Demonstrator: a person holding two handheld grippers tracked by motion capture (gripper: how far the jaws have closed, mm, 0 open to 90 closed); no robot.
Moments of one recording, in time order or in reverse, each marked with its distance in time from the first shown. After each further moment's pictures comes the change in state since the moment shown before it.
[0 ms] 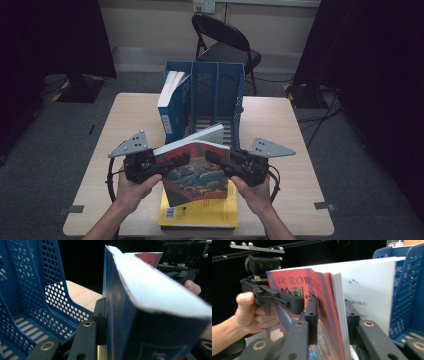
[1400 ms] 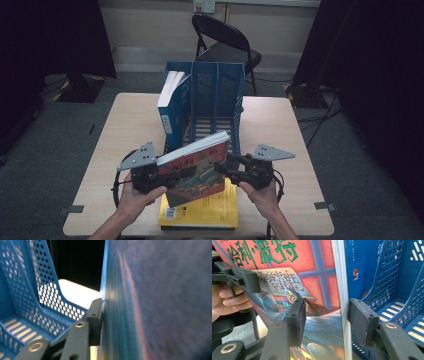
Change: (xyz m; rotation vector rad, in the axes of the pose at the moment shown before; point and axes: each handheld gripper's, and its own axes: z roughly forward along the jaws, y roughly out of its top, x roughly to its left) left arm -0.014 -0.017 0.012 -0.004 -0.011 0.059; right arm -0.030 -0.037 -0.009 0.123 -0.052 0.035
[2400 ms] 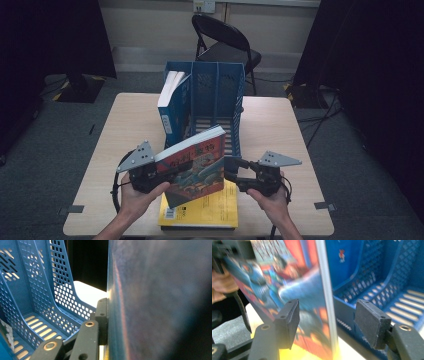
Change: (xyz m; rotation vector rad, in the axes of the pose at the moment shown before) left arm 0.000 0.000 -0.003 -0.012 0.107 -0.012; right arm -0.010 -0.022 -0.020 0.083 -0.086 0.034
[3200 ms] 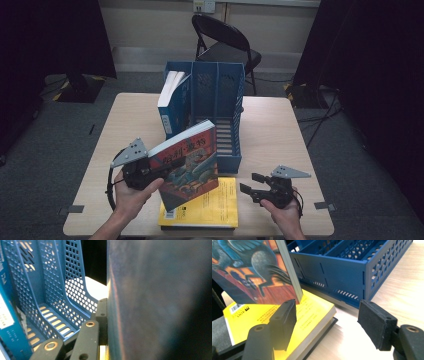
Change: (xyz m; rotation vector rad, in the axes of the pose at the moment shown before) left arm 0.009 0.001 -0.012 0.021 0.077 -0.079; right arm -0.030 -0.056 -0.020 0.109 -0.117 0.123
